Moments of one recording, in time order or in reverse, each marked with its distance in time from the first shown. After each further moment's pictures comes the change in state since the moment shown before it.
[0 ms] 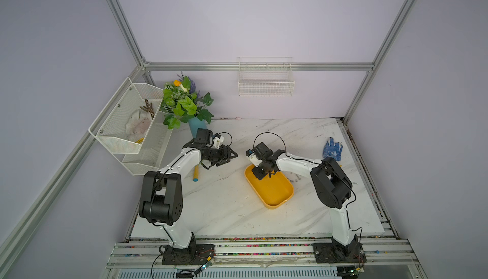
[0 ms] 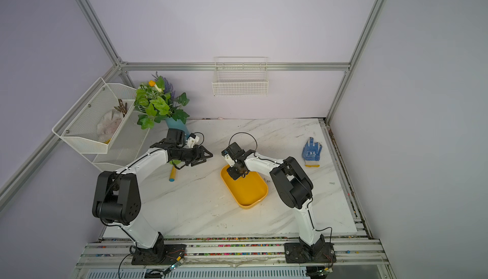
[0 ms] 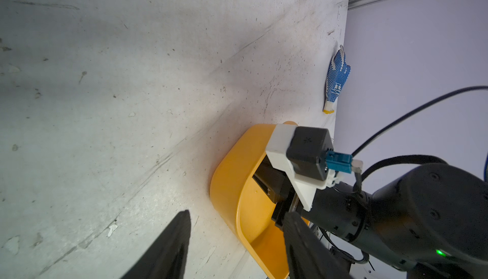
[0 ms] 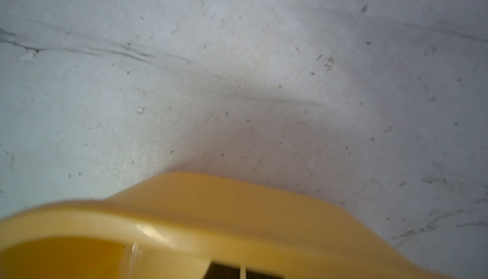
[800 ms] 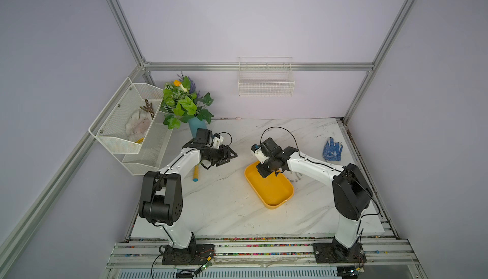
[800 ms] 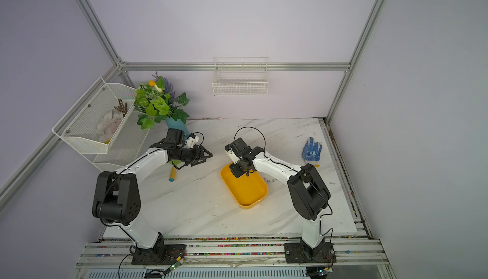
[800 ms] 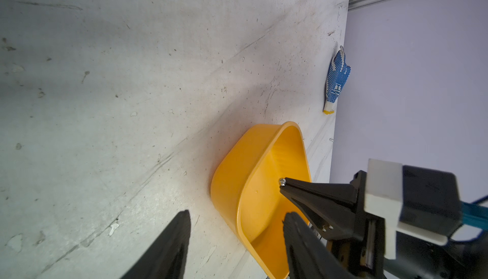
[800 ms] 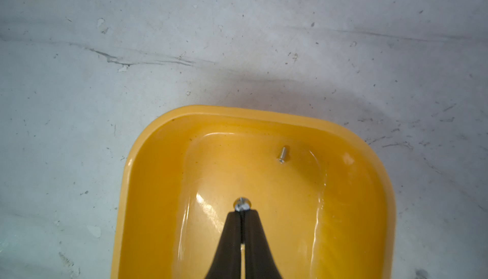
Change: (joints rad) left arm 0.003 -0.001 0.000 -0.003 0.000 0.000; right arm -0.008 -0.248 -0.077 -0.097 -0.030 0.104
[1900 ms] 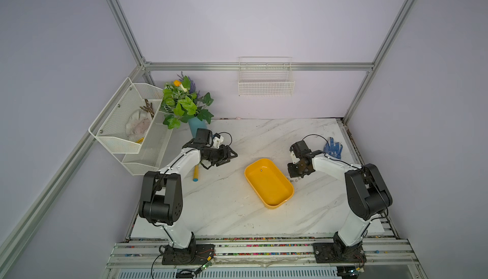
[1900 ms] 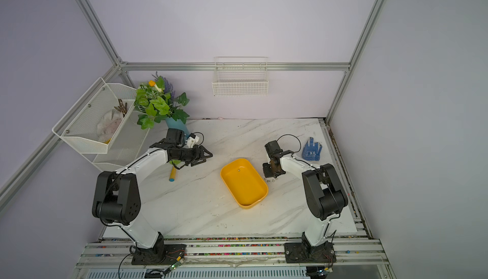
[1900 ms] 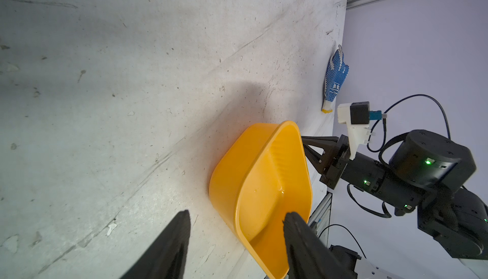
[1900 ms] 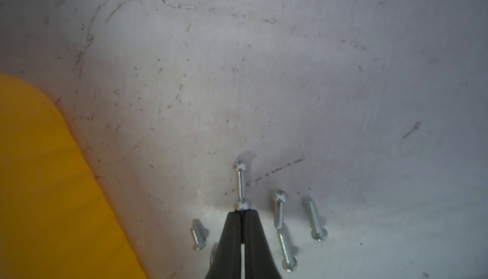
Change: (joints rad) left arm 0.000 0.000 0.000 0.000 0.008 0.003; right arm -0.344 -0.070 -0.303 0.072 0.066 0.150
